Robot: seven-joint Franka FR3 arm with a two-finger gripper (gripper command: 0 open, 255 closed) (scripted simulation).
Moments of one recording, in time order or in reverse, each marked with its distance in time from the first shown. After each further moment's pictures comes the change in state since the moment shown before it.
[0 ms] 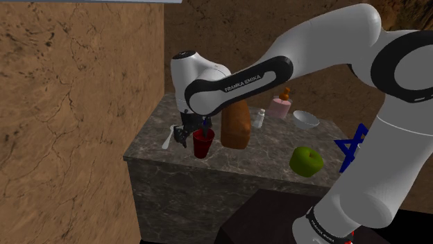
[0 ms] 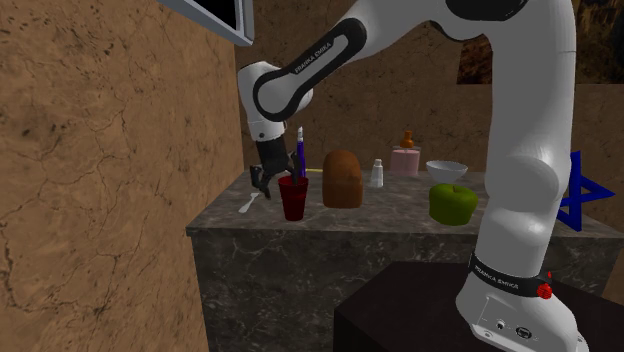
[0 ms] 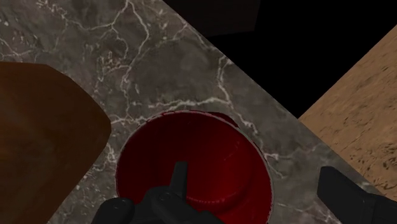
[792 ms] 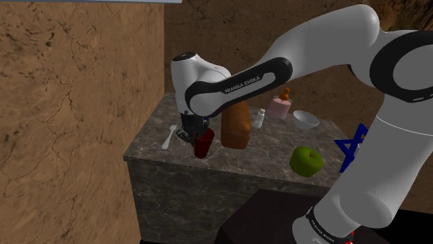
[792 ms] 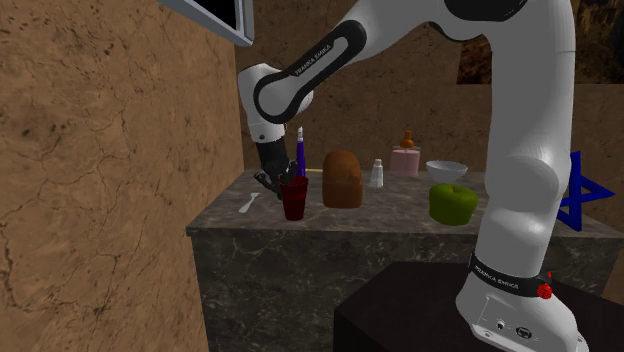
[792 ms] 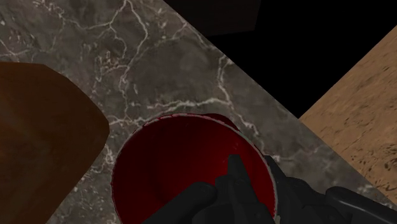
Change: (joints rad) arm 0.000 0.004 -0.001 -0.007 -0.003 0.011 0.002
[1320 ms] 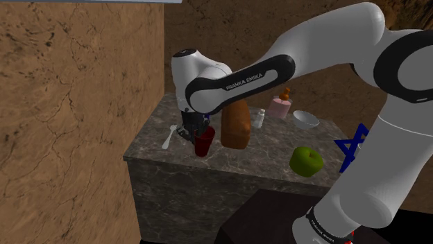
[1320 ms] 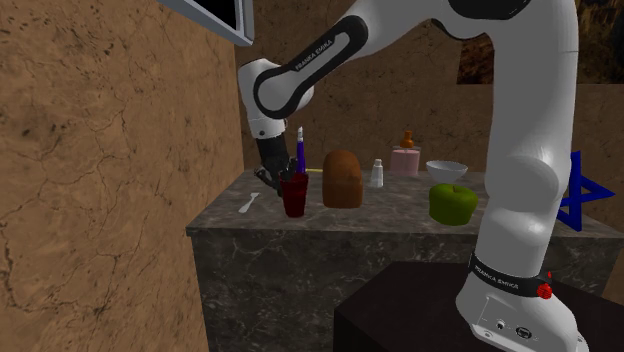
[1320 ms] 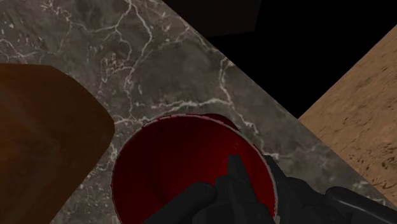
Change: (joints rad) arm -0.002 -0.017 0.002 0.006 0.010 -0.021 -0.008
